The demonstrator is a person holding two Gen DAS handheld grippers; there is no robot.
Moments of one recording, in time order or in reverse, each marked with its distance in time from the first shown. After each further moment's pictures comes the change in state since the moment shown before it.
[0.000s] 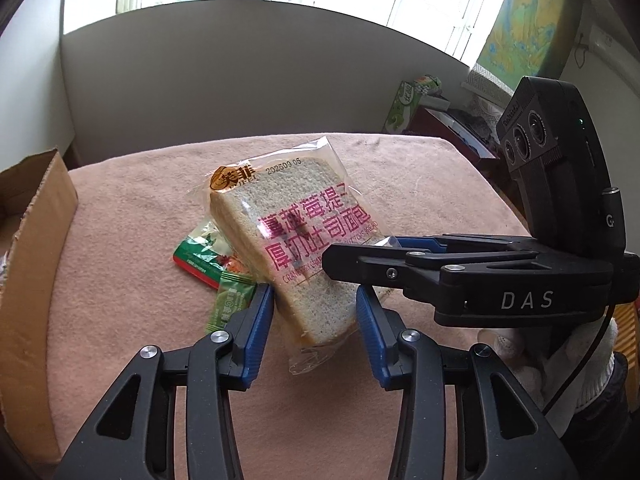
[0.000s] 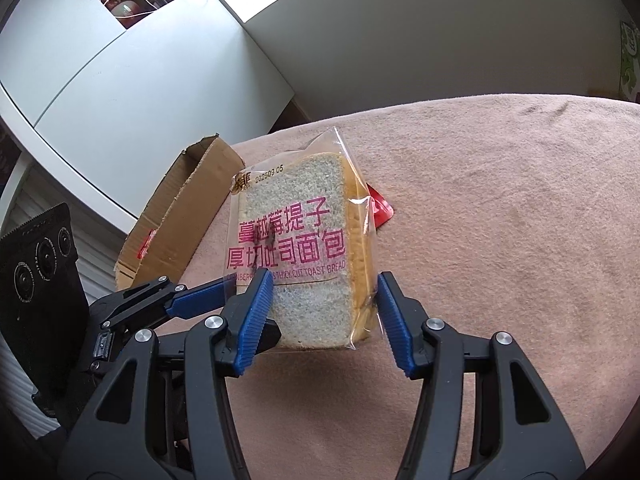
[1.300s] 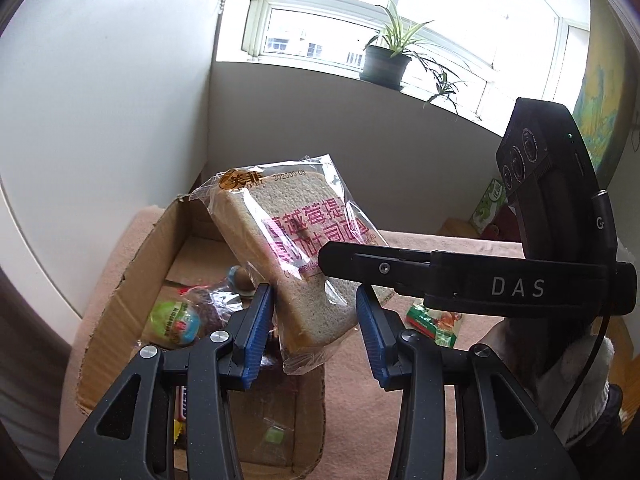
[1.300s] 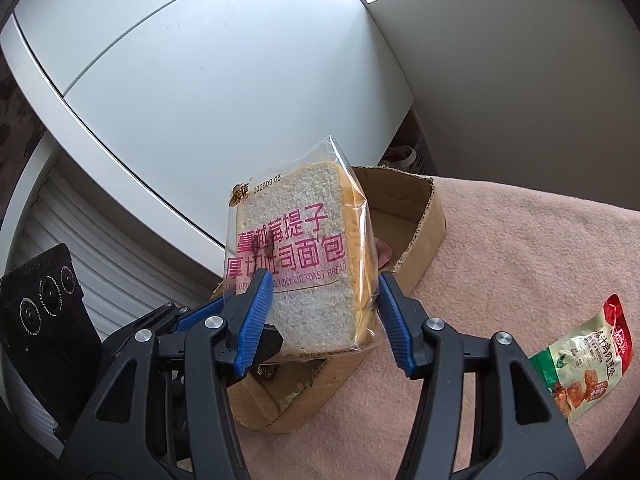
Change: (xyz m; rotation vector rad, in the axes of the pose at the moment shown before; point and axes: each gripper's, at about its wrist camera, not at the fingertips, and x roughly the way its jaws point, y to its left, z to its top) left arm -0.123 0.162 -0.002 -0.210 -0.232 0.228; right arm 0.114 0.190 0.075 -0.154 0.039 0.191
